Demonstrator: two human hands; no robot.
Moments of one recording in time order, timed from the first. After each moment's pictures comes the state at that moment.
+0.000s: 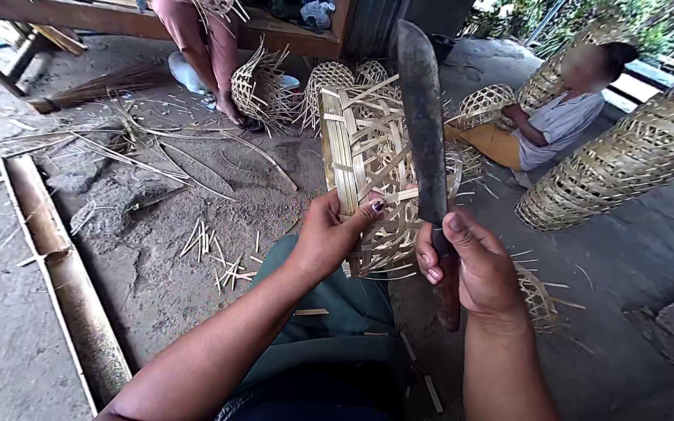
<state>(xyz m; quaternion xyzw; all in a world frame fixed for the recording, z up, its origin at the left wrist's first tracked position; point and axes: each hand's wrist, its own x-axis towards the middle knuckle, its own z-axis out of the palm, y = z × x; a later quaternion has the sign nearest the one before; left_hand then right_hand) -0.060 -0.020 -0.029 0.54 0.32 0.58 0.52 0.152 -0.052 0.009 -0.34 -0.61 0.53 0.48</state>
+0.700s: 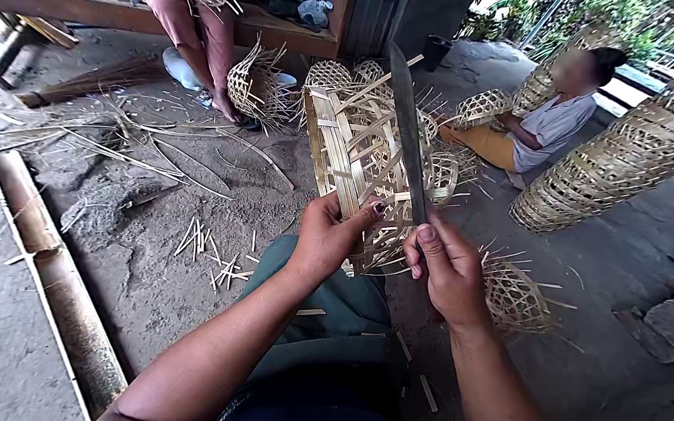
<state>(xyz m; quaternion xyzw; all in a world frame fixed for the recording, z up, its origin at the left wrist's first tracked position) -0.055 -0.020 -0.033 0.53 0.32 0.60 0.51 0.138 -0.057 -0.021 -0.40 -0.70 0.30 0.51</state>
